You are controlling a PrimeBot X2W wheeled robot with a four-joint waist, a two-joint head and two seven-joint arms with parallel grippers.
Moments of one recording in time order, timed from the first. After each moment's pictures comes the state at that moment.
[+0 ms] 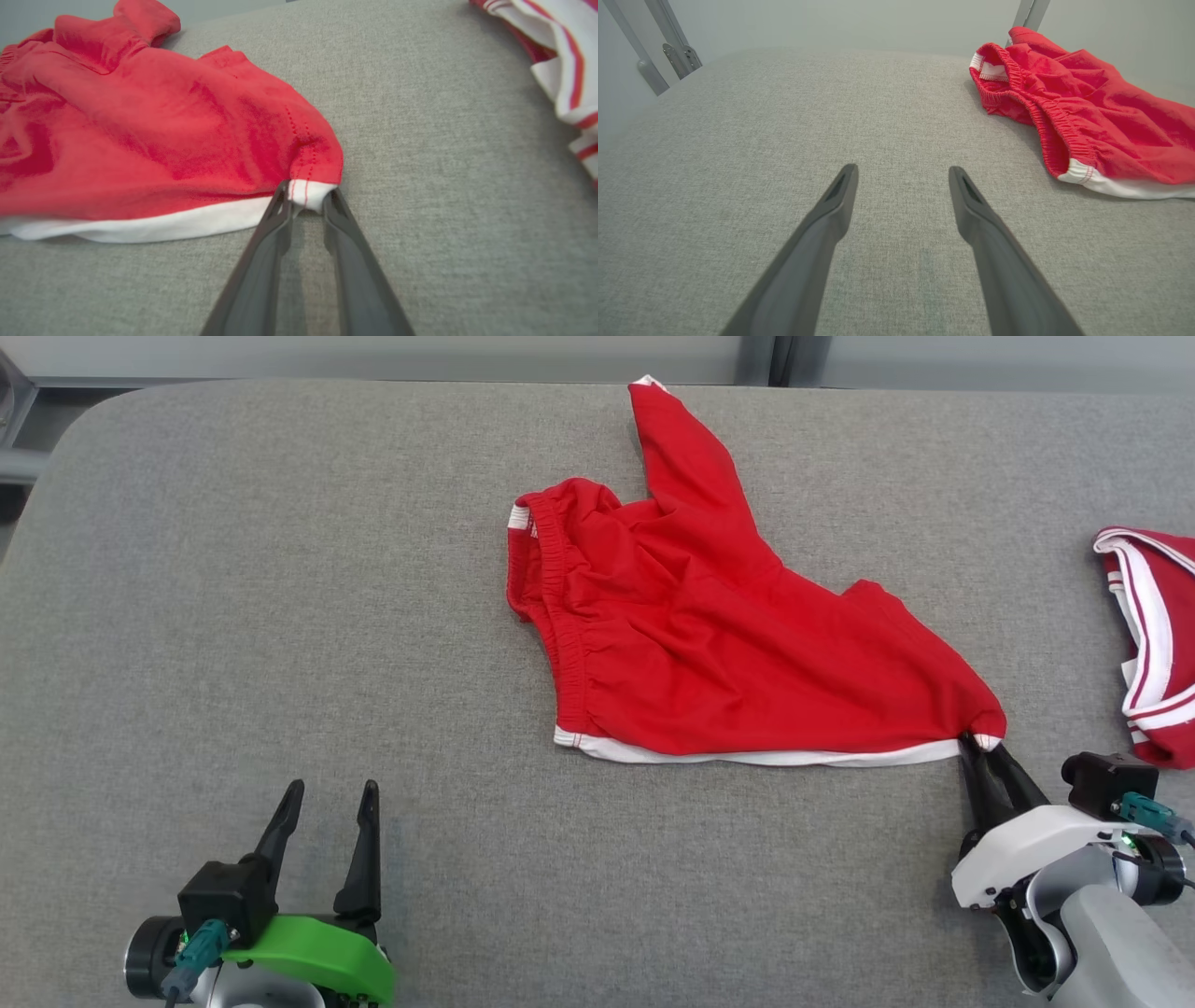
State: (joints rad) left arm 0.00 0.14 -0.25 0.15 -0.36 0.06 -0.25; right arm -0.17 -0.21 0.20 0.57 0.42 0.05 -0.25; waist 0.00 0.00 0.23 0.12
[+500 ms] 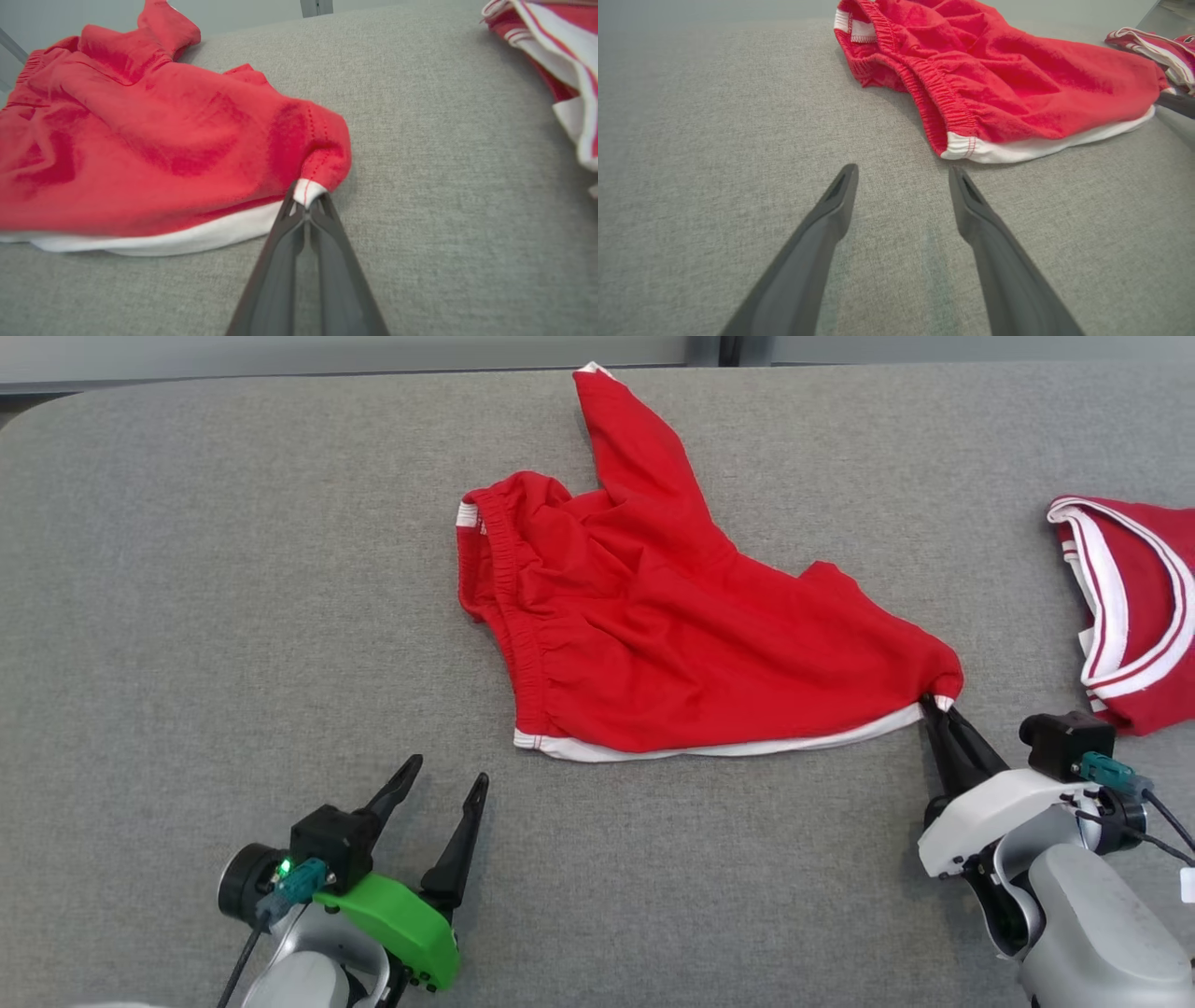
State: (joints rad) left arm -0.12 0.13 -0.40 0.24 -0.35 -0.08 -0.18; right arm -0.24 -0.19 0.25 0.58 0.38 0.10 -0.25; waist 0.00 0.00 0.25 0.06
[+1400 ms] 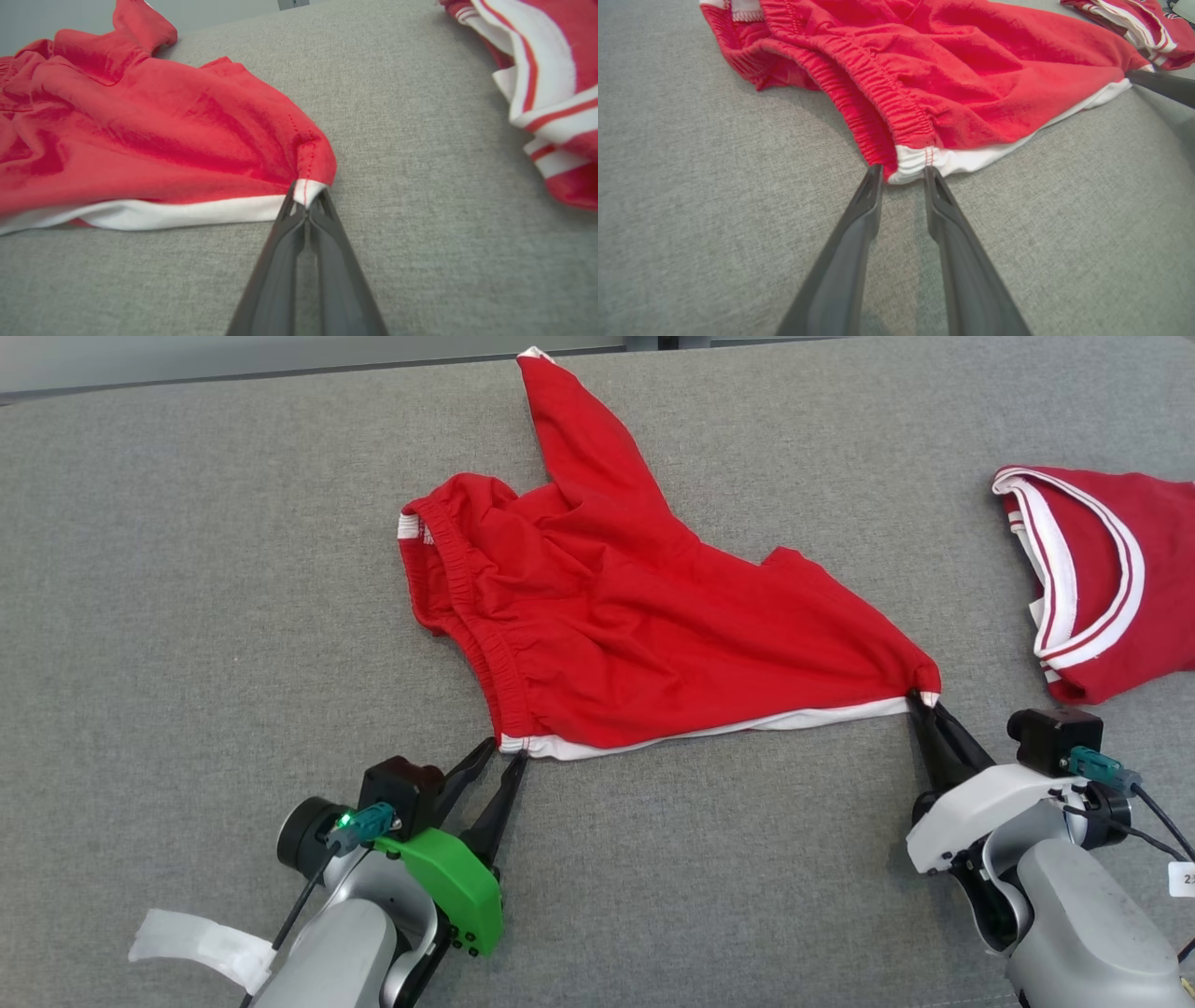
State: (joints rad) left arm -0.29 0.09 -0.51 0.41 -0.37 -0.12 -0.13; right arm -0.27 -0.17 0.25 0.60 0.37 0.11 -0.25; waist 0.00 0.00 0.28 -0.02
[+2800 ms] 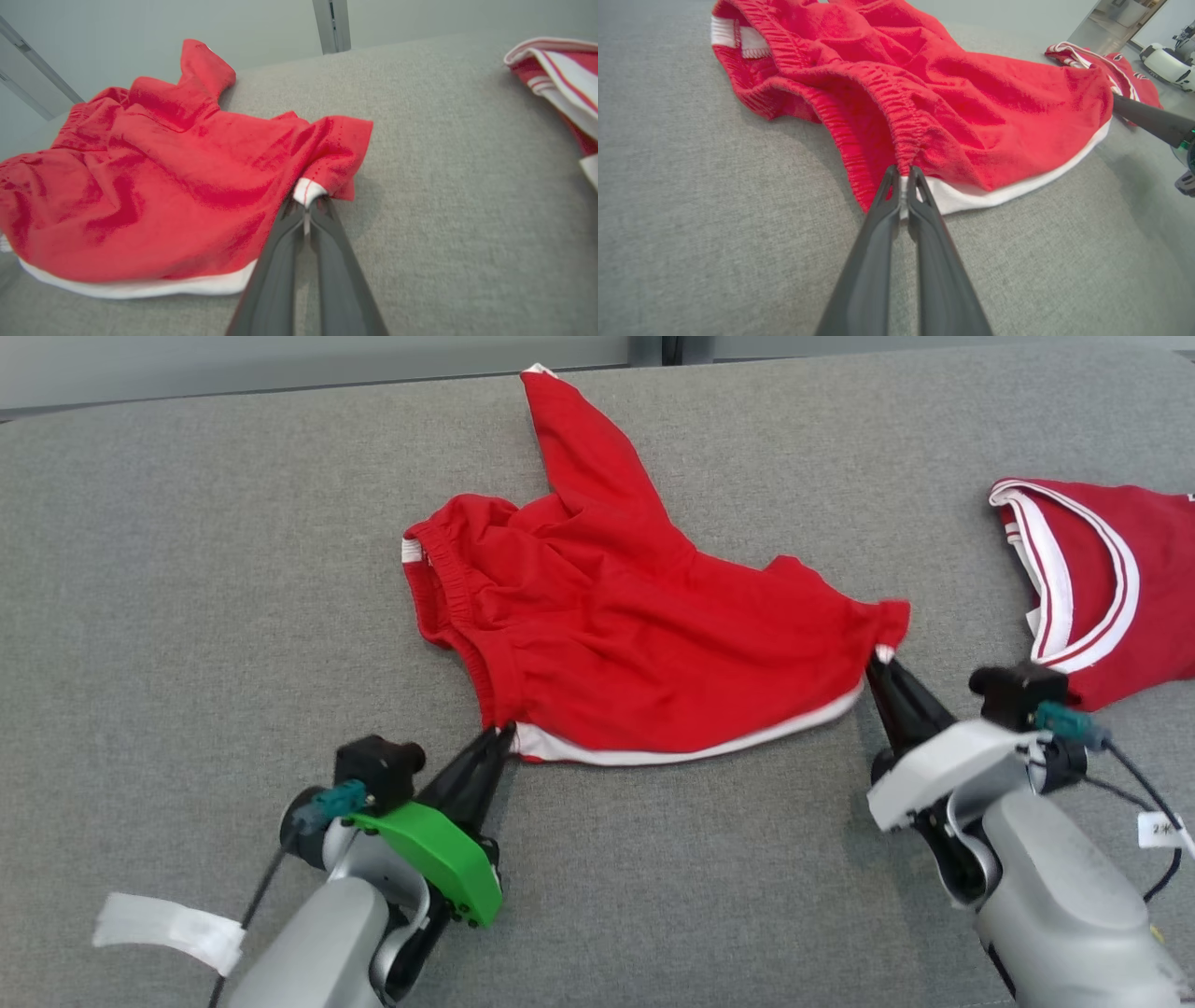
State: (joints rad) left arm -0.33 0.09 -0.58 0.45 -0.53 -0.13 -0.17; right arm -0.32 -0.16 0.31 0.60 0.39 0.12 -0.25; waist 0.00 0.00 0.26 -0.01
